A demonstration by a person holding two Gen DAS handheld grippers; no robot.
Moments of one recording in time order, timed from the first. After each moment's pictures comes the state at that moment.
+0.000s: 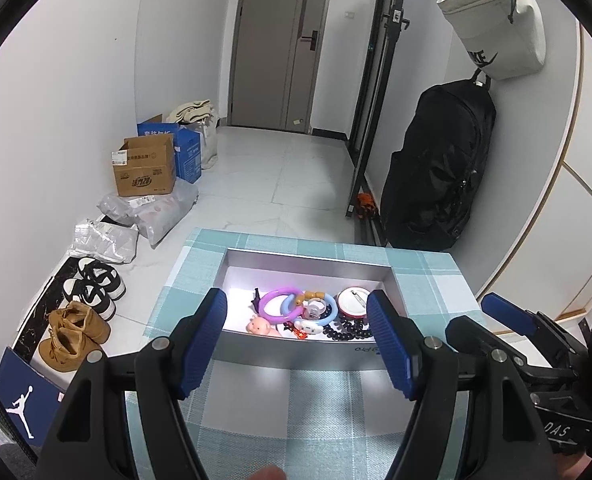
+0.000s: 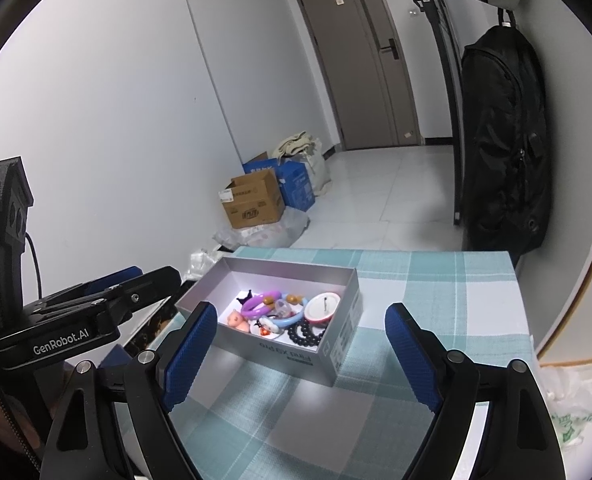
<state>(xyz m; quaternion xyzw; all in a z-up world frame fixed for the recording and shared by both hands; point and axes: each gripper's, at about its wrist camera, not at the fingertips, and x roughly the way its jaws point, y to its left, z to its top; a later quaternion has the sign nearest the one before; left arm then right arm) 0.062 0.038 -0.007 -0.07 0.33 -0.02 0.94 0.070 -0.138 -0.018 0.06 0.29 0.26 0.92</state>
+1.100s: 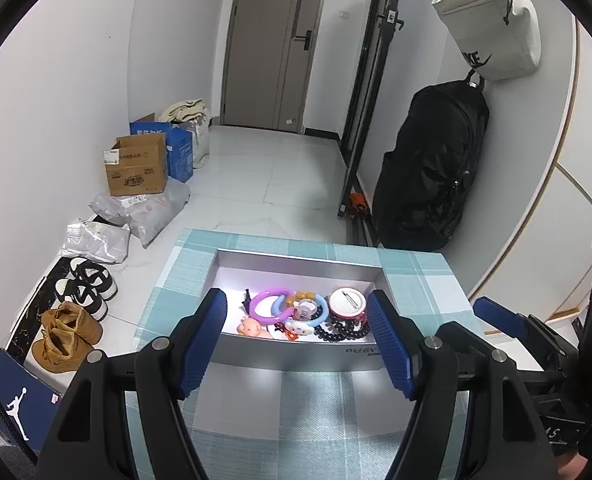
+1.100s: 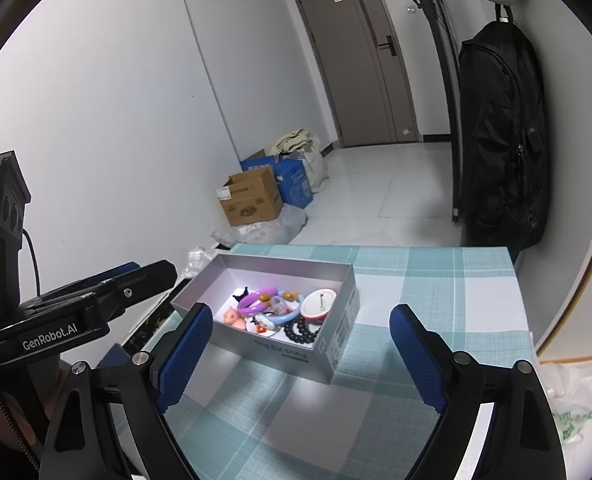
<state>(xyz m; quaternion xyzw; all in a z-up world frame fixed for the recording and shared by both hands) 0.063 0.038 -0.007 -0.07 0.33 -0.04 0.94 0.073 -0.140 -0.022 0.06 0.30 0.25 0.92</state>
